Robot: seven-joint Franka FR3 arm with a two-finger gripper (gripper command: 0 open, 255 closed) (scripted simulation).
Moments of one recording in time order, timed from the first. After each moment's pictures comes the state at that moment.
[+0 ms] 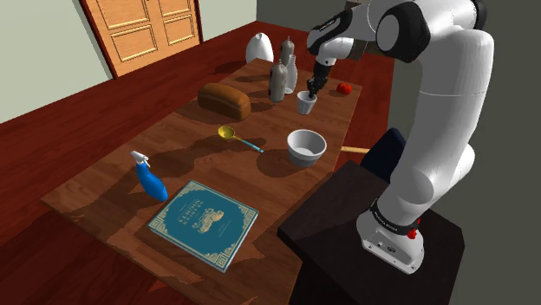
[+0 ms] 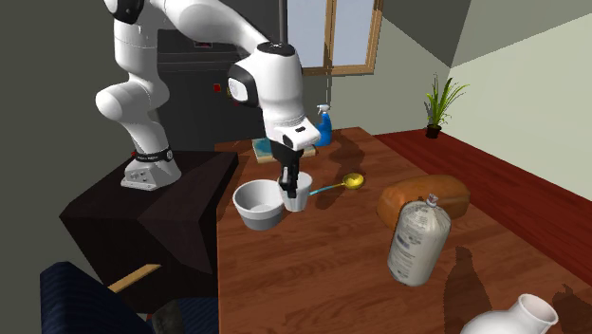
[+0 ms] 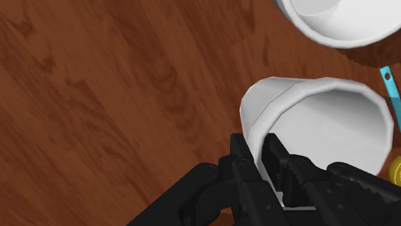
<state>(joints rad) -0.20 0.39 -0.37 -1.82 0.30 2.19 -0.60</state>
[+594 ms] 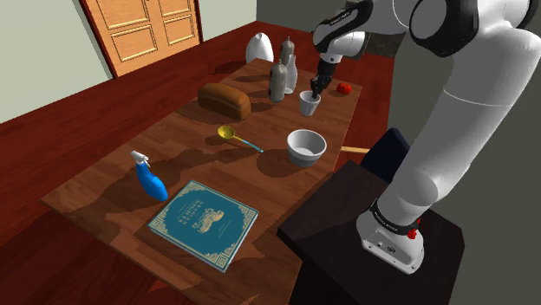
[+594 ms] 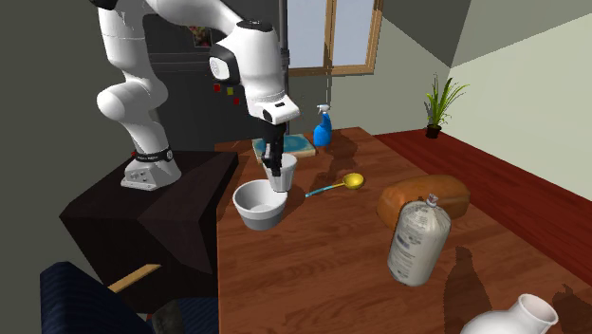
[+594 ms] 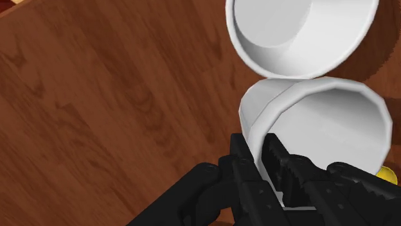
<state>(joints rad) -0.13 0.16 -0.39 -2.05 0.21 2.21 -0.51</state>
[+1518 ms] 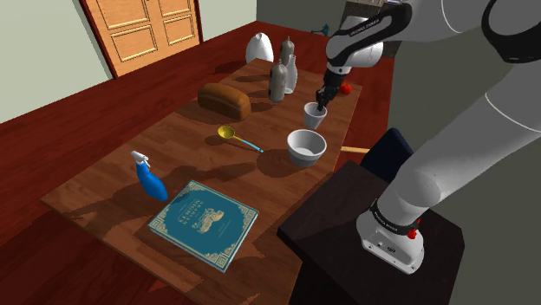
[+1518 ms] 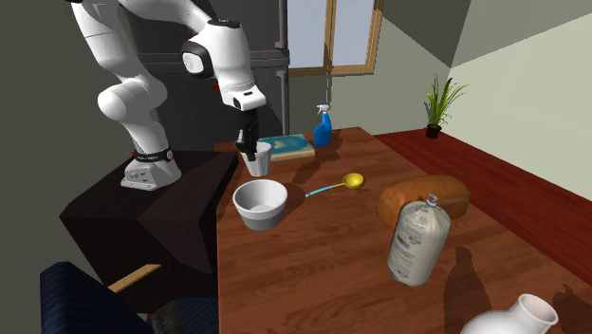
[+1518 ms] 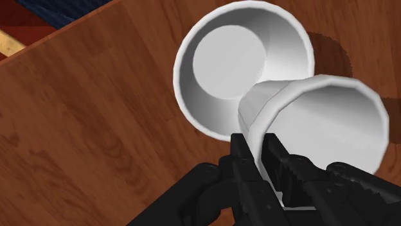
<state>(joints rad) -0.09 -0.18 -0.36 -2.42 0.06 2.28 -0.36</state>
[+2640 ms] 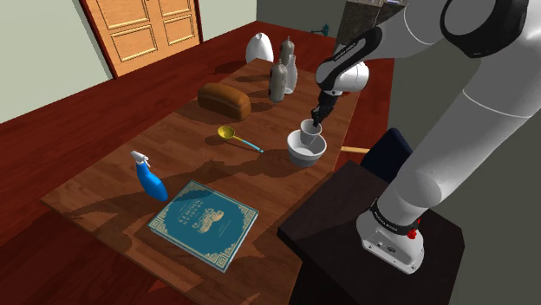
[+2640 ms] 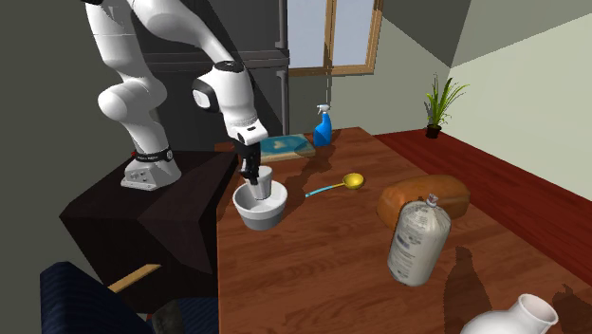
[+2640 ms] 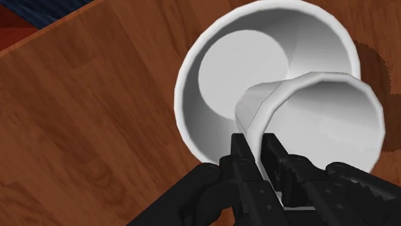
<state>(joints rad) -0.08 0.00 -0.37 -2.49 0.18 2.52 -0.47</state>
